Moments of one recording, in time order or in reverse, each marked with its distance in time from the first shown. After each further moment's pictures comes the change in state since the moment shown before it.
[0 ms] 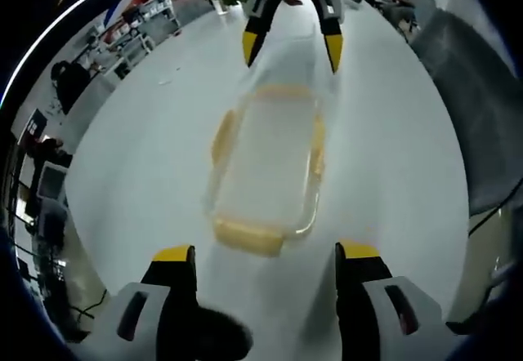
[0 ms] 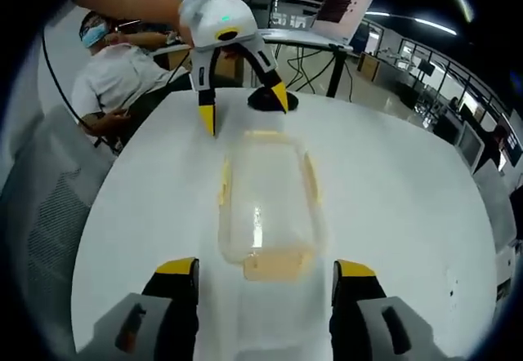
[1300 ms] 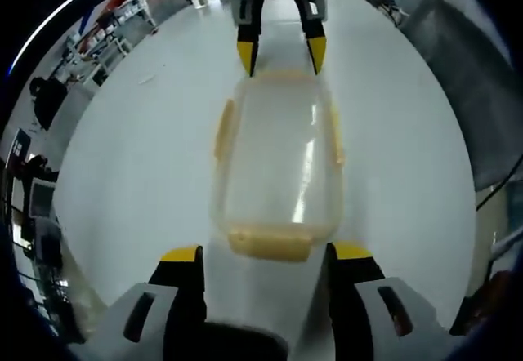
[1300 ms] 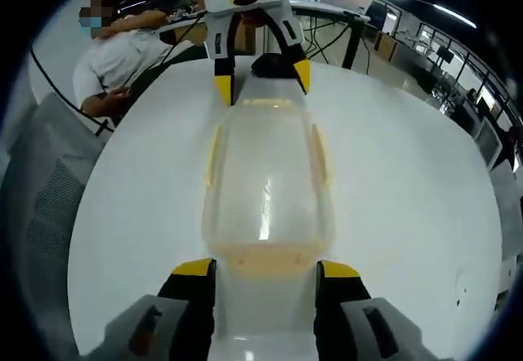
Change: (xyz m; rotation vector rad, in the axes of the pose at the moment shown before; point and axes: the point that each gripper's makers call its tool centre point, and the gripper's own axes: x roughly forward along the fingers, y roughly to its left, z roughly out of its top) left arm 0.020 0.018 0.000 0.083 0.033 -0.085; right arm 0.023 -0.008 -0.016 -0.020 0.145 0.072
